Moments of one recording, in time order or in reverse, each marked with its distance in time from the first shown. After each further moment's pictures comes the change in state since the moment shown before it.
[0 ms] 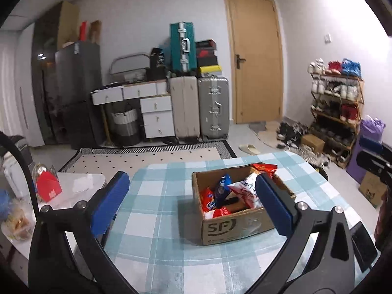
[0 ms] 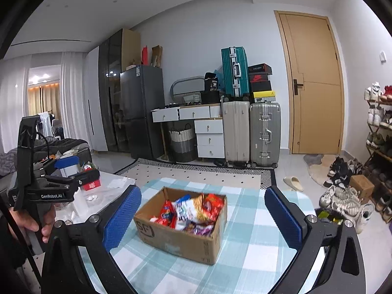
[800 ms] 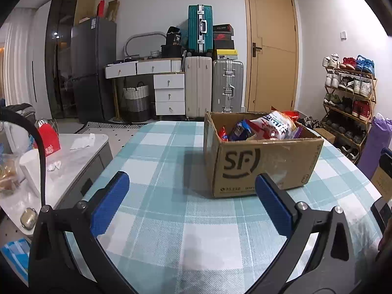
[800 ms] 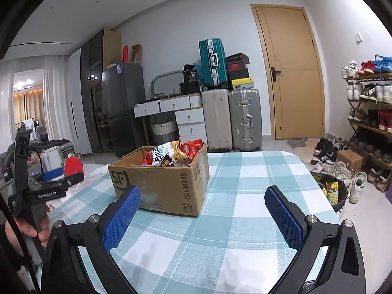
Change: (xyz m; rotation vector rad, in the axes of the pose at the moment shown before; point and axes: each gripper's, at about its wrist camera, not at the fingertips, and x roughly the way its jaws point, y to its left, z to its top) left arm 0.061 0.004 -0.145 -0.082 0.075 0.058; right arm 0.011 -0.014 -0.148 0.063 -0.013 -0.112
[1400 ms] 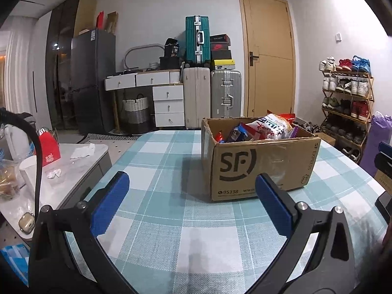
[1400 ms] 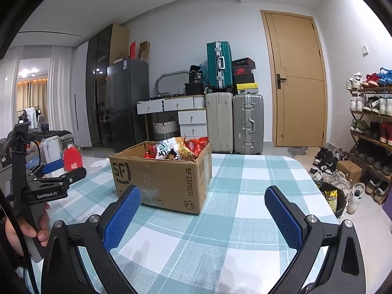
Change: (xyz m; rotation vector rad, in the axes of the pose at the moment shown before) left arm 0.004 -0.005 -0.011 0.022 -0.071 0.002; right arm 0.009 0.012 -0.010 -0.068 -0.011 0.007
